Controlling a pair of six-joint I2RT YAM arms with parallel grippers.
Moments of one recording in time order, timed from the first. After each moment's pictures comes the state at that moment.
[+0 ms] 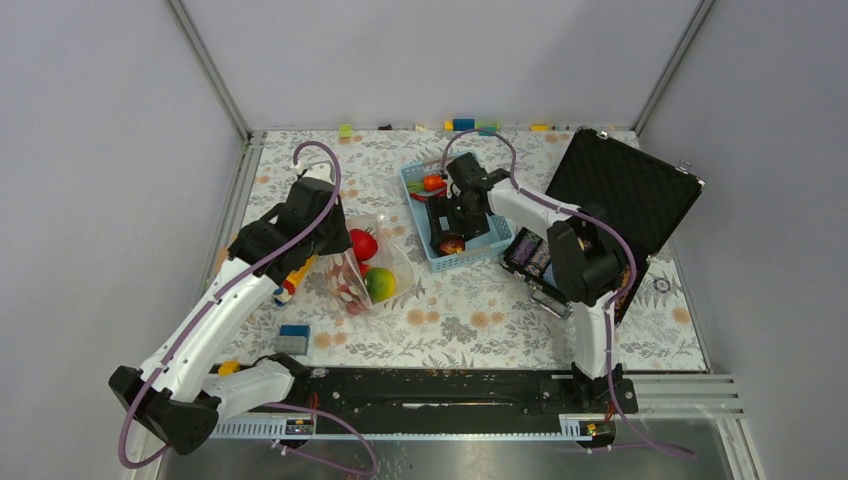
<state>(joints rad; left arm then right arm) -0.52 1.08 1.20 -0.90 -0.23 -0.55 0.56 2.05 1.57 -0.66 -0.20 0.29</state>
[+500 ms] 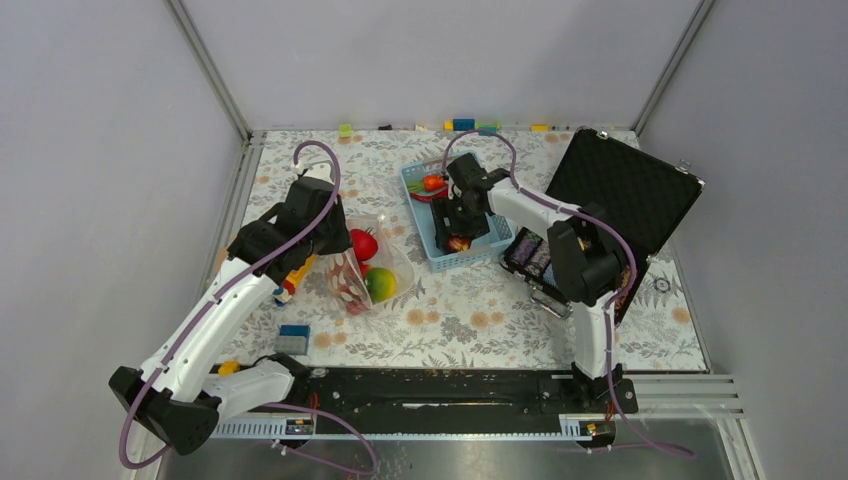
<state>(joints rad) -0.52 1.08 1.20 -0.90 -0.21 -0.54 0.56 2.07 1.58 -0.69 -0.18 0.28</state>
